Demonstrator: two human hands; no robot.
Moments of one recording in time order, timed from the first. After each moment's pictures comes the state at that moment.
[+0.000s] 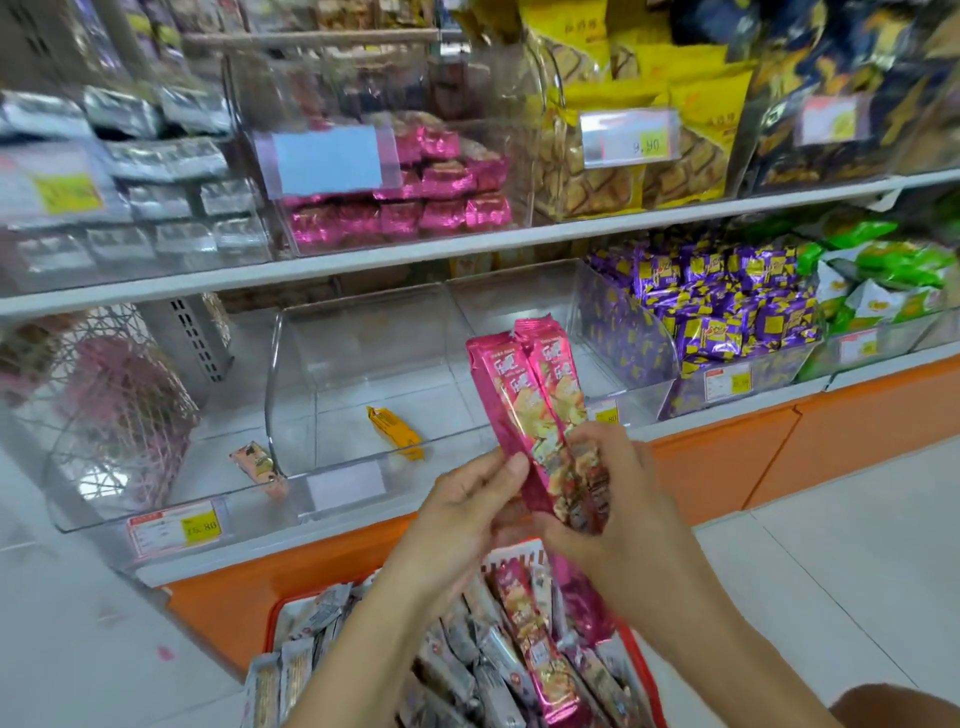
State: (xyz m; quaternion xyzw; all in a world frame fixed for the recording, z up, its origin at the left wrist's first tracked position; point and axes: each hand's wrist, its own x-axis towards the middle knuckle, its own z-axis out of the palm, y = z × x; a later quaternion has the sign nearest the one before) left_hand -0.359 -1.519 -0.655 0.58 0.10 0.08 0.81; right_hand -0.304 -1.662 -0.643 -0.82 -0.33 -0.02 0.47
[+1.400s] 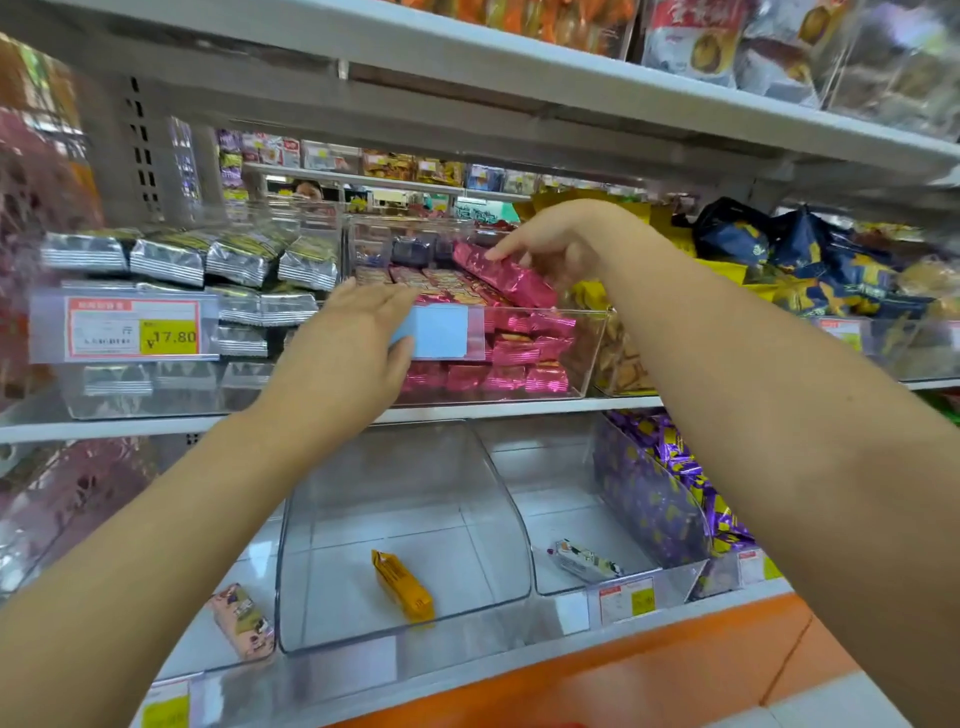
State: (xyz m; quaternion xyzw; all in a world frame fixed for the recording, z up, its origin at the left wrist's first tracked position) left_hand -0.325 -1.345 -0.471 0.93 0.12 0.35 0.00; right_hand -0.145 -1.442 -0.359 -0.90 -0.26 0.17 0.30
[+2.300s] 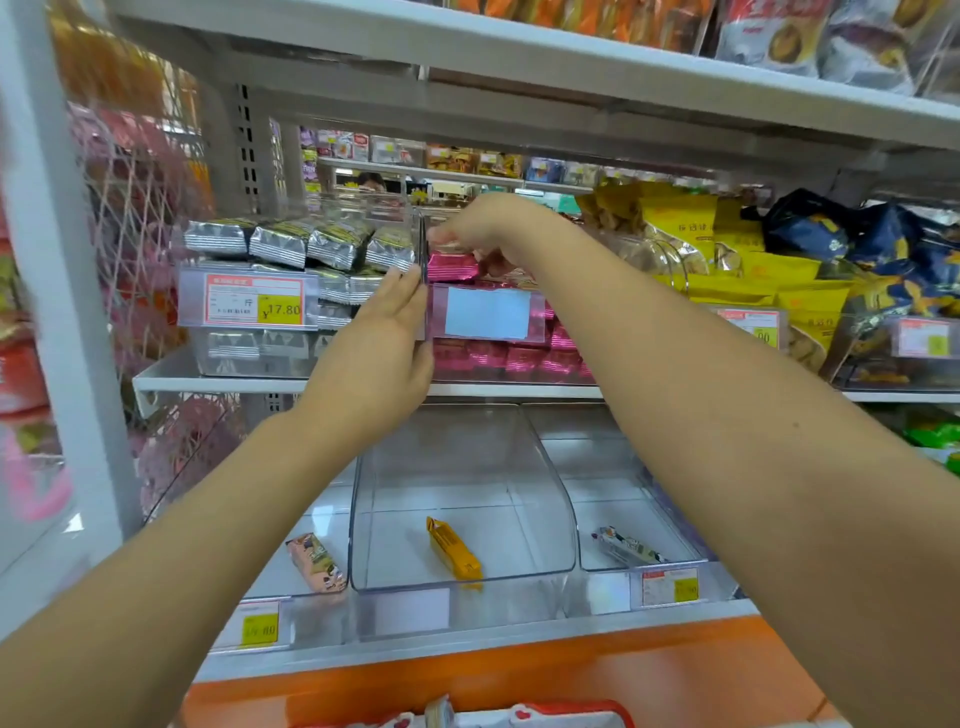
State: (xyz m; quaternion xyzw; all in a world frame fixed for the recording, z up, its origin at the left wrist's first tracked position) left_hand -0.364 -1.341 -0.487 0.92 0.16 0.36 0.05; right_hand -0.220 -1.377 -0.373 -0.86 -0.42 0.06 0.29
